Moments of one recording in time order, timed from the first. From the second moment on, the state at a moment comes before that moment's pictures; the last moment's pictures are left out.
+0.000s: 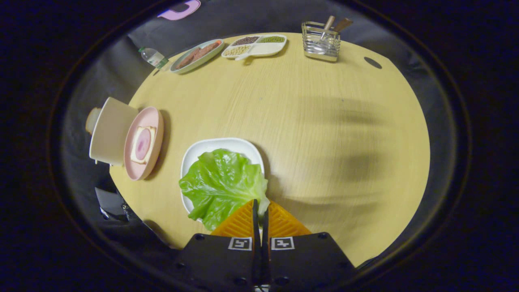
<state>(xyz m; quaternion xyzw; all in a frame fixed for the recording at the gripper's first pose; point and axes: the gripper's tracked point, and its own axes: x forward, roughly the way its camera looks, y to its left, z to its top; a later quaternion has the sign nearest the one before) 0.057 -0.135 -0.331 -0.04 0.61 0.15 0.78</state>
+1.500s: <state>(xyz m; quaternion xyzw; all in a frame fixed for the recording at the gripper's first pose) 0.024 -0.025 -0.219 0.06 0.55 0.22 0.80</state>
